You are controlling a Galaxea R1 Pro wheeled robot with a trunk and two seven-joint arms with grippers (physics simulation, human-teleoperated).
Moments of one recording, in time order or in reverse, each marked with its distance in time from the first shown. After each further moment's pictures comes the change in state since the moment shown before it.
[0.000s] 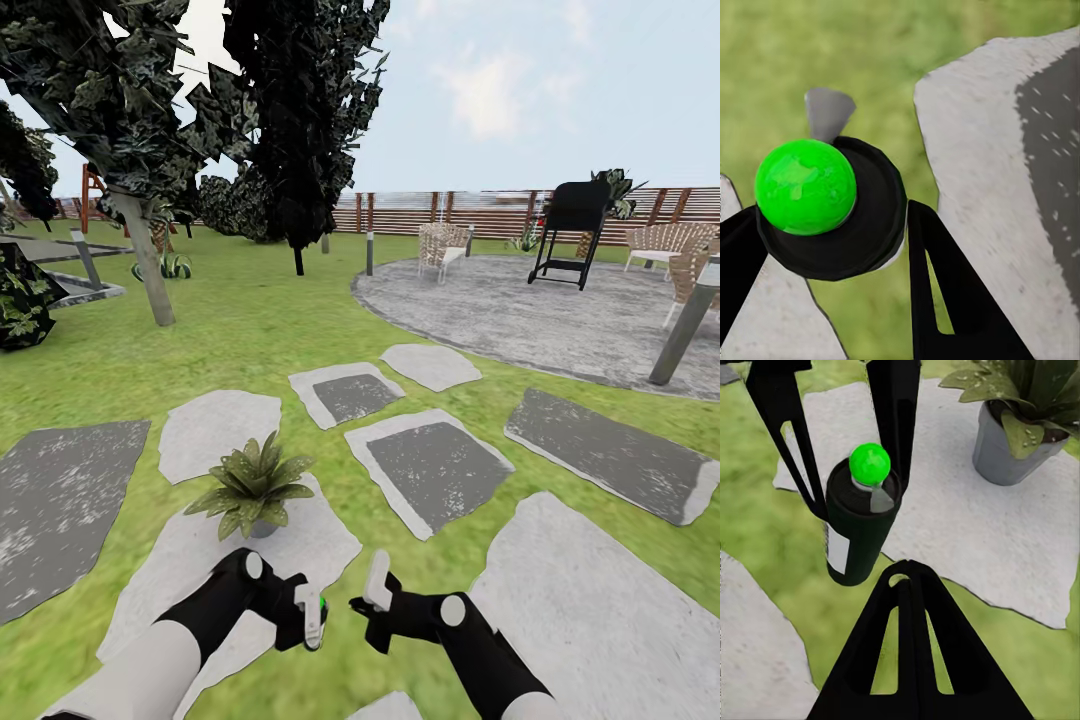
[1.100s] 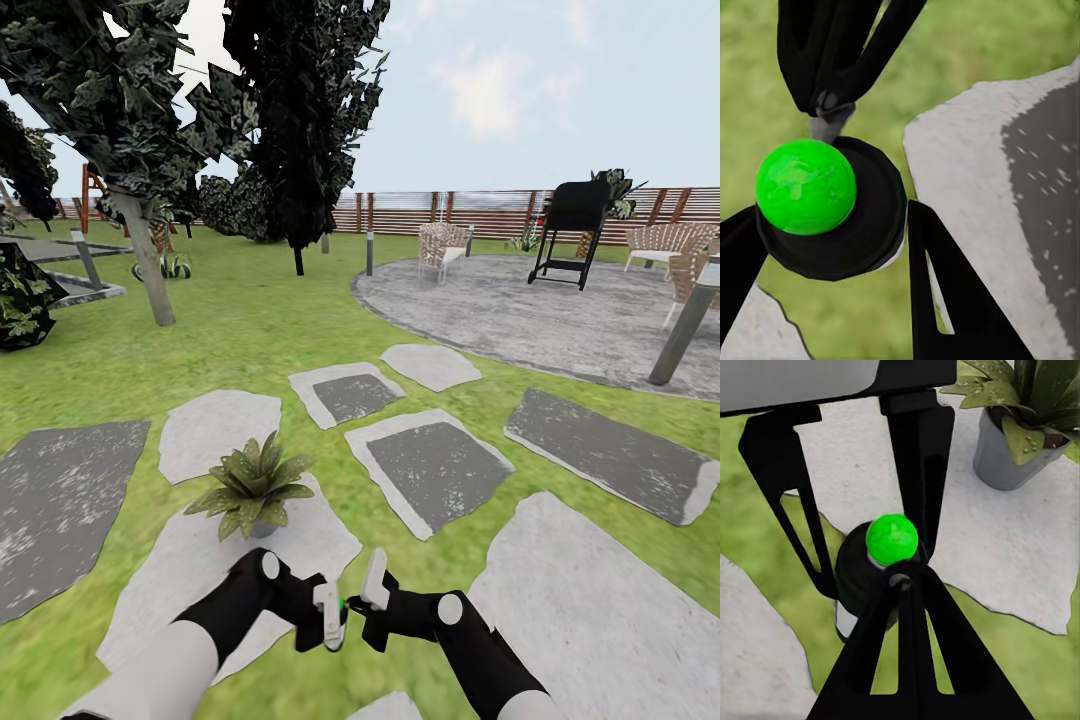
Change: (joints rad) left arm 0.000 -0.056 0.002 0.002 0.013 -0.006 -0.001; right arm -0.004 0.008 0.000 0.001 0.000 0.000 0.000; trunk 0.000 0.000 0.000
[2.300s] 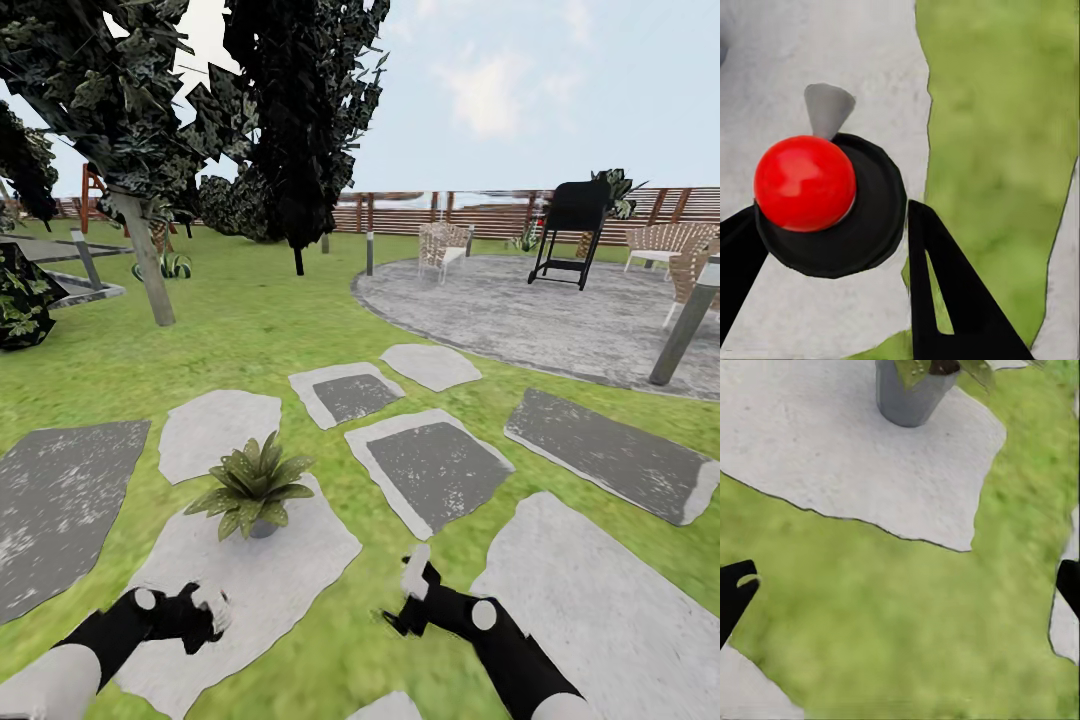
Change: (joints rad) left arm 0.004 0.309 0.234 0.259 0.149 -0.044 0.370; right arm 0.002 -0.095 -0.051 0.035 0.003 -0.005 -0.192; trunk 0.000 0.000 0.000
